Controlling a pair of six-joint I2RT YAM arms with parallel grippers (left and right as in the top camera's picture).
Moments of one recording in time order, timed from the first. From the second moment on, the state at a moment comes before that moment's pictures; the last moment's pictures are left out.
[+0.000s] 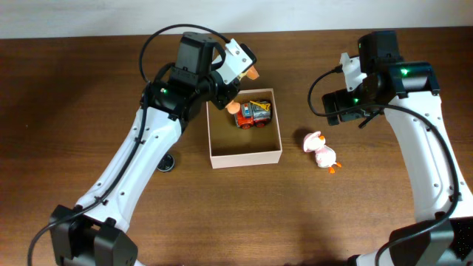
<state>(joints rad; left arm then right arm) -0.41 1.71 1.58 -0.58 0.20 0.44 0.05 1.67 1.67 -1.24 0.04 -0.16</state>
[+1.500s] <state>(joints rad) -0.51 1.98 1.59 -0.70 -0.26 -0.35 0.05 1.67 1.67 -1.24 0.04 -0.16</state>
